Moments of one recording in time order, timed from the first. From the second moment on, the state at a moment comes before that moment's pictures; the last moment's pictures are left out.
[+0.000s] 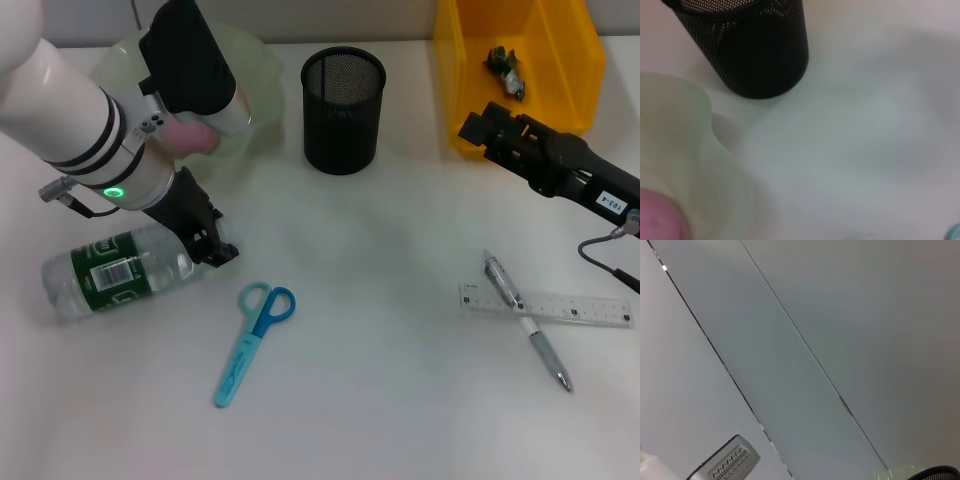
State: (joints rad) left arm -0.74 -2.08 1.46 1.02 2.63 1.29 -2.18; right arm 0.46 2.08 -0.61 -0.31 -1.57 -1.56 1.29
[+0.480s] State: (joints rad) left arm -0.73 -2.08 1.45 1.10 2.62 1.32 -2.22; right arm 0.47 2.08 -0.61 -0.31 -1.56 -1.55 1.29
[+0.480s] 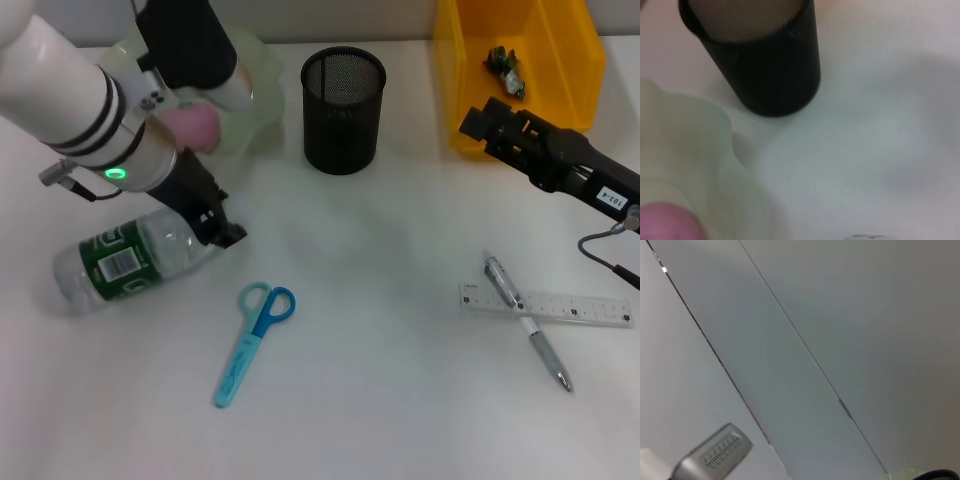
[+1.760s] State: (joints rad) left arm -0.51 -2.07 1.26 1.57 2.40 1.47 -2.28; right arm 0.48 2.08 -0.61 -0.27 -1.55 -1.55 1.29
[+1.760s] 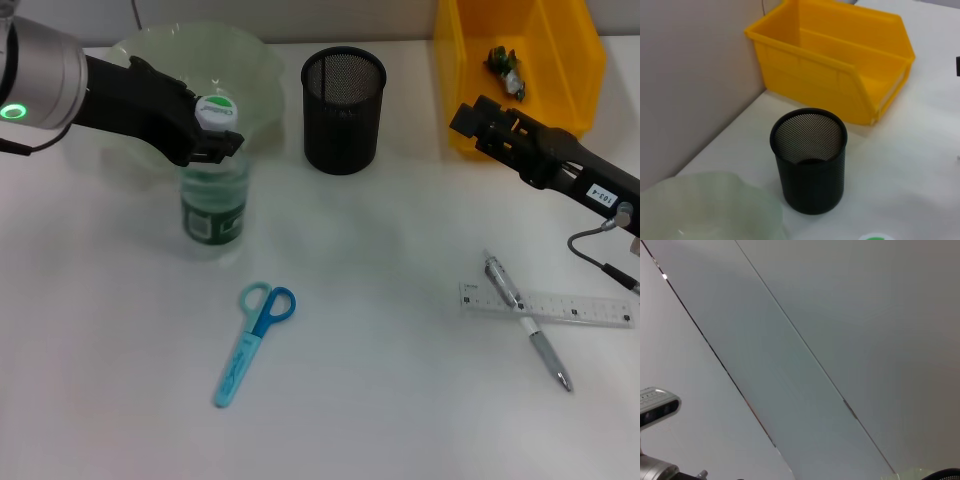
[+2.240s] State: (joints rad) left arm -0.50 -2.07 1.25 1.59 2.39 1.46 -2.27; right arm 0.48 2.08 -0.61 -0.27 -1.55 -1.55 1.29
